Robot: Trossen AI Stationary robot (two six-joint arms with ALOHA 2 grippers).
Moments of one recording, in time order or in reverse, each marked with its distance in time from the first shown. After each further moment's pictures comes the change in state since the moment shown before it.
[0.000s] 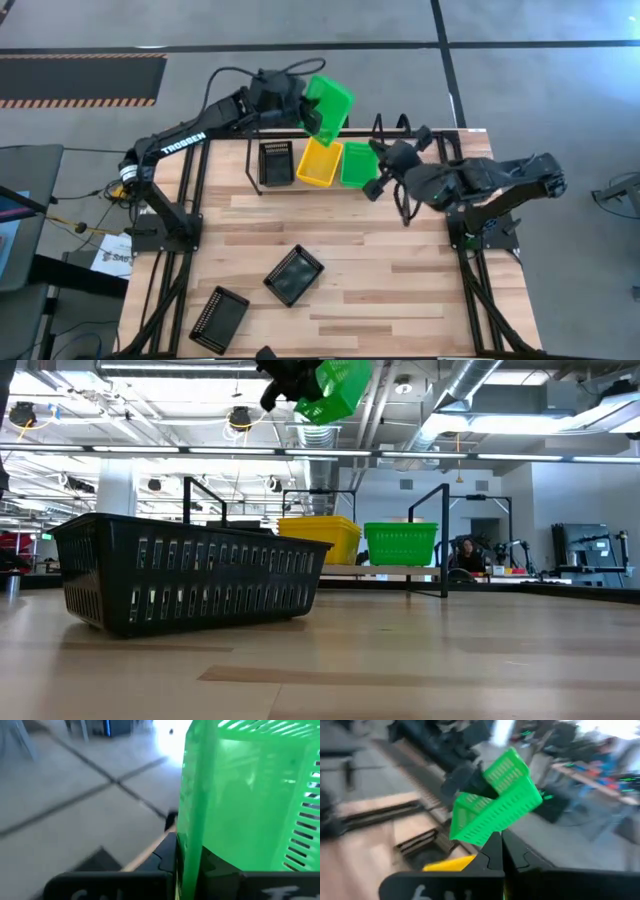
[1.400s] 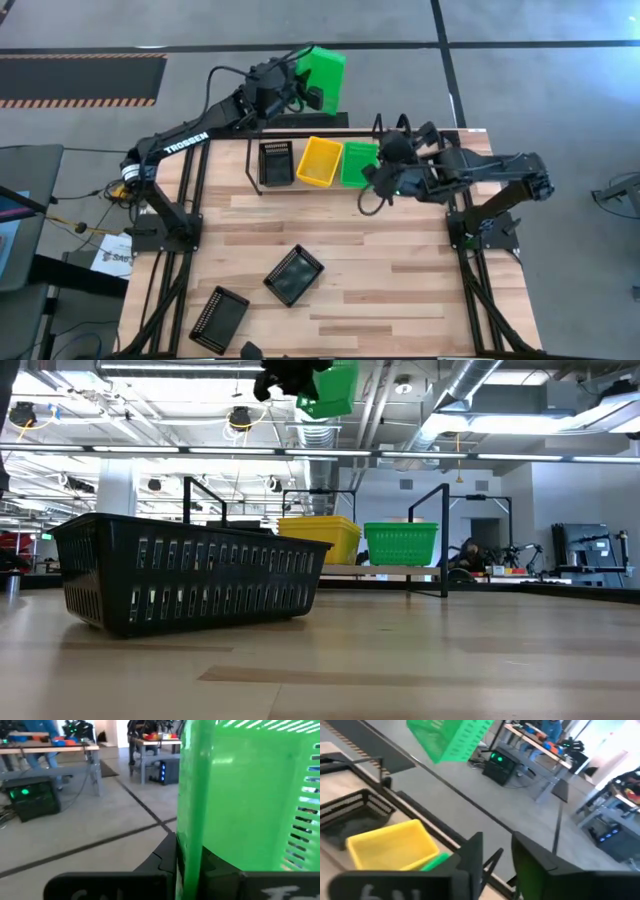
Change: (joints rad) left arm -0.005 0.013 0.000 0.230 -0.335 0.028; right arm -0.116 0.121 0.124 -0.523 0.116 0.339
